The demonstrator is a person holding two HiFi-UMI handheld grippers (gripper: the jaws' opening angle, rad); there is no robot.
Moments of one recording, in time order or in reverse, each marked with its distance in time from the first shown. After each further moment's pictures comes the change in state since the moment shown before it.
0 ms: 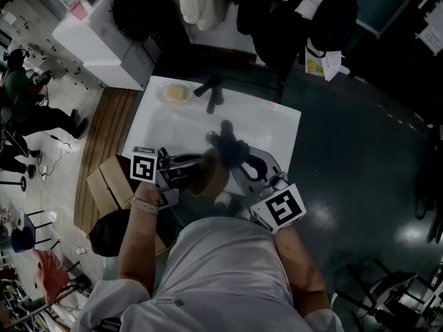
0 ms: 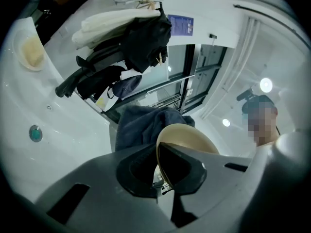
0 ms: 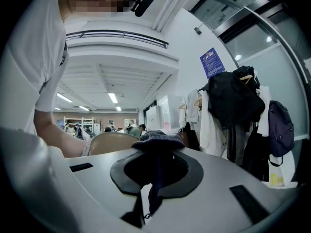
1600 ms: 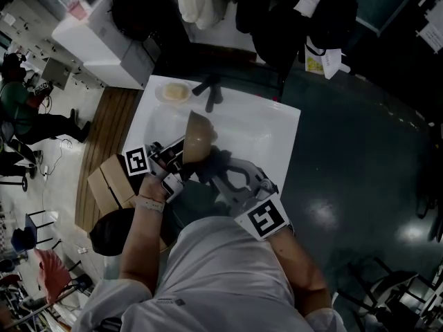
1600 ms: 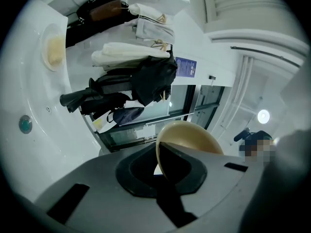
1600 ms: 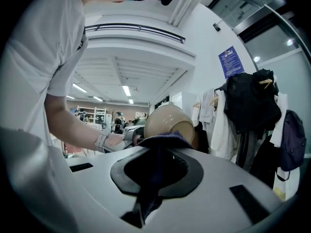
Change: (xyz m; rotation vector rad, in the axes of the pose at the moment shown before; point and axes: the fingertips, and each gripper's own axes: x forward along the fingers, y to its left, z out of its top) left arm -0.018 0.003 0.068 -0.168 -0.438 -0.062; right arm 0.009 0.048 -0.006 -0.103 0.031 0.119
